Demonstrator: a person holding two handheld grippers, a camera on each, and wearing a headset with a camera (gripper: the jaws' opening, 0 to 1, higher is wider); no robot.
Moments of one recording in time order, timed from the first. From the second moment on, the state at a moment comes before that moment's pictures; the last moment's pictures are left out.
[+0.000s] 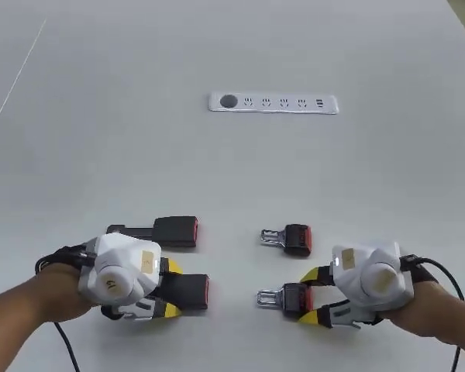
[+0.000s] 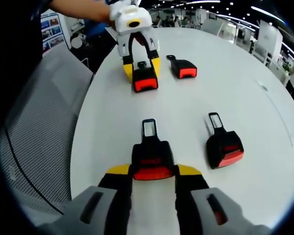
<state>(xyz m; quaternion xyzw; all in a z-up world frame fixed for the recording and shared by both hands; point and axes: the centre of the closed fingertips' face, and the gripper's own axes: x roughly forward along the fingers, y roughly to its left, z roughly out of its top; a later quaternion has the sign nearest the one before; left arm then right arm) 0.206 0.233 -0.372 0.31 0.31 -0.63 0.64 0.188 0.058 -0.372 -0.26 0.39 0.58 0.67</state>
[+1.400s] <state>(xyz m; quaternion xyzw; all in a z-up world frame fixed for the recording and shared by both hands) 0.208 0.233 -0.372 0.33 0.32 -0.64 0.62 0.197 0.126 -0.370 -0.24 0.36 0.59 0.67</state>
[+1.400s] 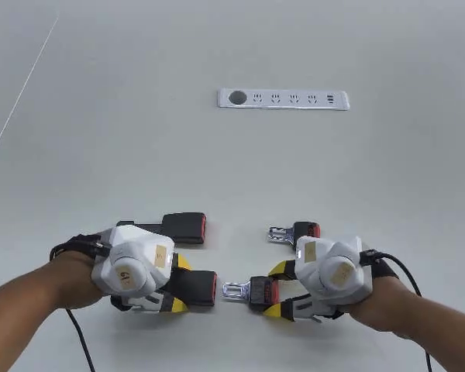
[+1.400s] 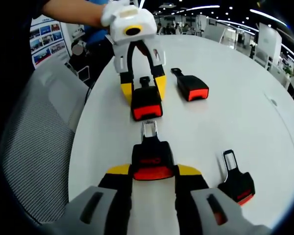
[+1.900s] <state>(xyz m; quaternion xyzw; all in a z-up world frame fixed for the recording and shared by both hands) 0.207 0.233 -0.372 0.33 0.32 -0.64 0.61 0.198 0.148 -0.371 -0.25 0.36 0.60 0.67</state>
